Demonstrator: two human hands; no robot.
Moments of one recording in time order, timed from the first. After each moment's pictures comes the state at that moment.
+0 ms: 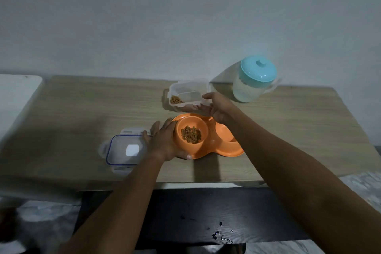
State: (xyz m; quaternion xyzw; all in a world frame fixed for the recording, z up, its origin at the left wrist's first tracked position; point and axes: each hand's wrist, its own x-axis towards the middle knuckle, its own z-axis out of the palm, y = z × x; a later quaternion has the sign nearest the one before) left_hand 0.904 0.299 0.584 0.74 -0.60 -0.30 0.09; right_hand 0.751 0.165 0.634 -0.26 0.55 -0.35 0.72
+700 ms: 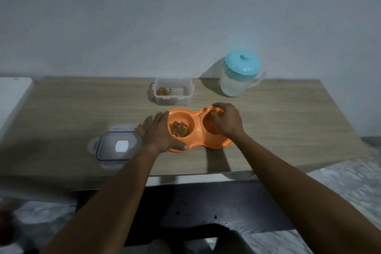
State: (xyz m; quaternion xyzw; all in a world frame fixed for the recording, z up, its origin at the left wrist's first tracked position) left_hand 0.888 0.292 0.585 0.77 -0.58 -0.27 0.09; right_hand 0.668 0.211 0.598 -0.69 0.65 -0.20 0.25
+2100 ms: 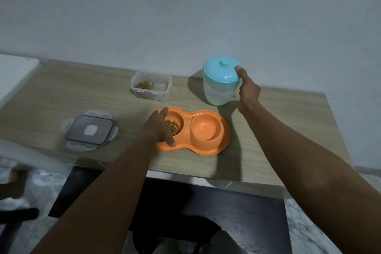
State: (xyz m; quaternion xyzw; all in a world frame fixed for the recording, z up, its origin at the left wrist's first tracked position) left_hand 0.767 0.250 0.594 0.81 -0.47 -0.33 0.08; right_hand 0.547 0.089 0.650 -0.31 0.58 -0.47 0.59
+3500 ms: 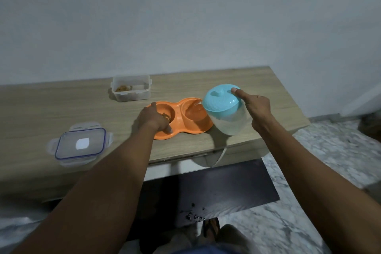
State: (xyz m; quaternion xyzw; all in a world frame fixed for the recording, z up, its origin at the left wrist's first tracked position) left_hand 0.774 0.257 0.604 0.80 -0.51 -0.31 0.07; right_hand 0.484 0.261 0.686 -0.32 0.71 -0.45 0.44
